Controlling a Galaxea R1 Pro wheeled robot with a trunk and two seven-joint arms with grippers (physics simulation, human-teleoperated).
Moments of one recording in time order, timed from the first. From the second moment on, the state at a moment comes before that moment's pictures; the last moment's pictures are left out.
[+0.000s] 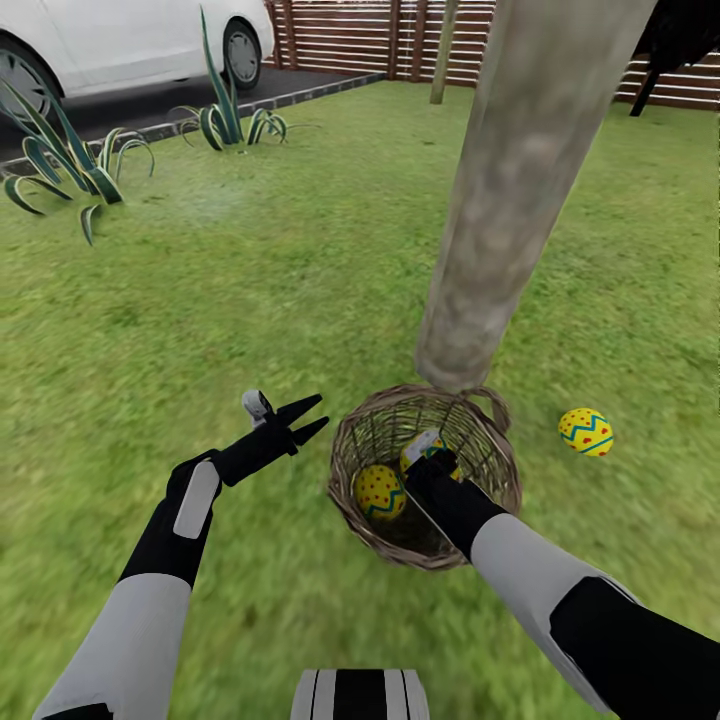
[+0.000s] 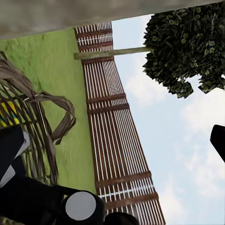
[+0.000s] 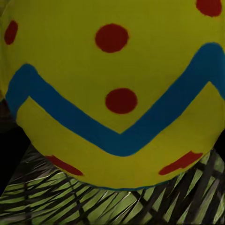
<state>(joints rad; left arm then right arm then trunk) -0.74 -0.08 0.20 -1.02 0.67 0.92 -0.94 -1.00 0.11 0.64 -0.49 0.06 0.75 -0.21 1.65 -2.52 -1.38</state>
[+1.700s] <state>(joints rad) -0.74 -0.08 0.20 -1.02 0.67 0.92 -0.94 -1.00 0.01 0.36 -0.57 0.07 0.74 0.26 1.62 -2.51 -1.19</state>
